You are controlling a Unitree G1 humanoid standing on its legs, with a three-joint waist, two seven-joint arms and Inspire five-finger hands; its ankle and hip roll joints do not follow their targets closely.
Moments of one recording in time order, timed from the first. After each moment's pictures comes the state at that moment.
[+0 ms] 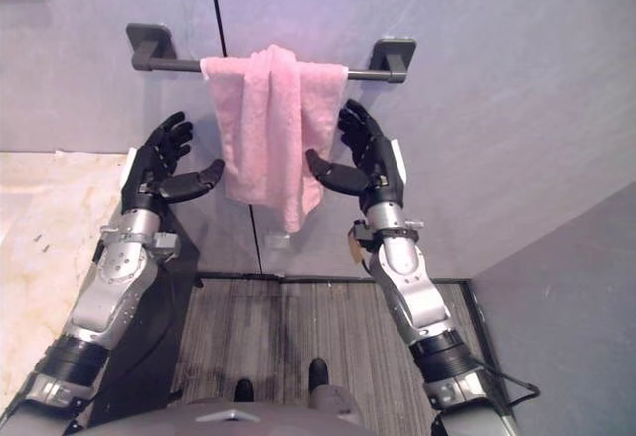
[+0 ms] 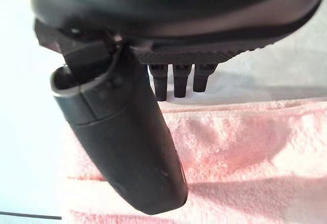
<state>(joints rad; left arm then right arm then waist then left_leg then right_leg) -0.16 0.40 -0.18 -0.01 -0.31 -0.08 0.33 -0.20 -0.39 0.24 -0.04 0.41 -0.12 -0.21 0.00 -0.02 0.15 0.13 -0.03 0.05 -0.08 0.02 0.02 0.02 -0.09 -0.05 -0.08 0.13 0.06</state>
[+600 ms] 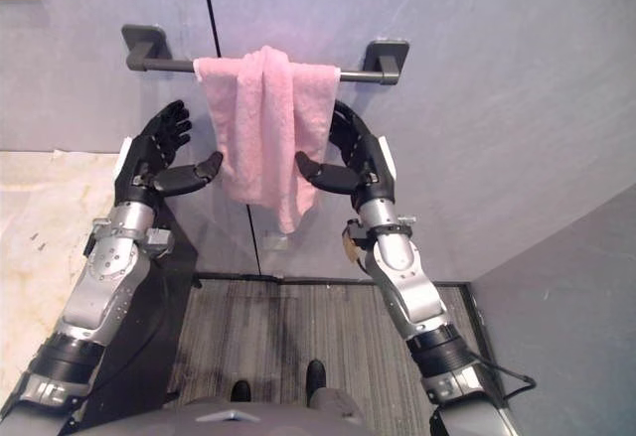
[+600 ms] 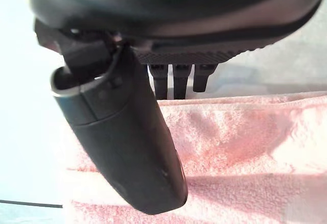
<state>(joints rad) -0.17 0.41 -0.14 -0.08 -0.31 -0.08 0.22 -0.22 -0.40 0.26 -0.03 0.41 -0.10 -0.20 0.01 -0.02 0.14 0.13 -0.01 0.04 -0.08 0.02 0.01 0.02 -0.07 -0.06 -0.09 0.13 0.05</state>
